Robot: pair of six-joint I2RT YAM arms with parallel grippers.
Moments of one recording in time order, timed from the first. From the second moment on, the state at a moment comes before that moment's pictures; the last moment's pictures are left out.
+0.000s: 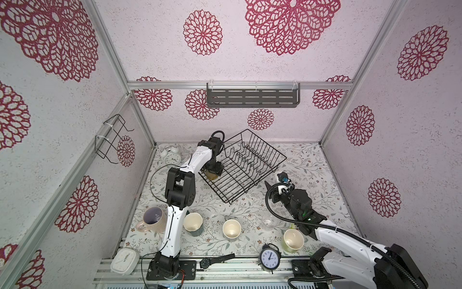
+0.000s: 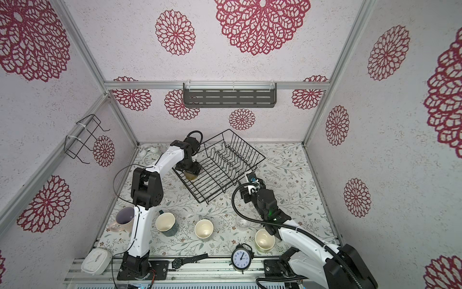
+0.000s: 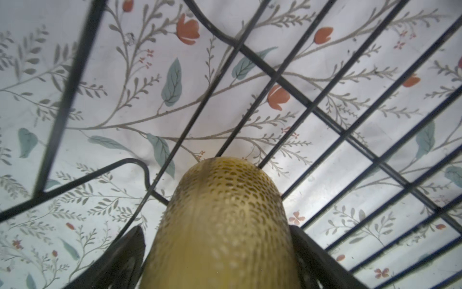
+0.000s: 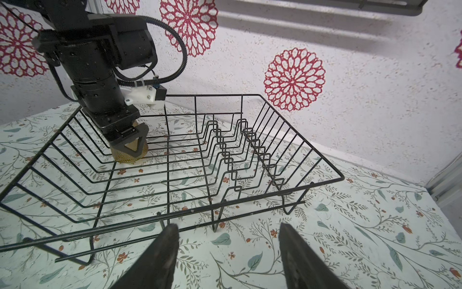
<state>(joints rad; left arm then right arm) -0.33 2.35 2.10 -1.15 -0.16 -0.03 0.63 1.04 0.43 0.45 0.22 -0.04</state>
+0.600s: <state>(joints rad) -0.33 2.30 2.03 -1.08 -0.15 -0.04 0.63 1.01 0.43 0.42 0.24 -0.02</state>
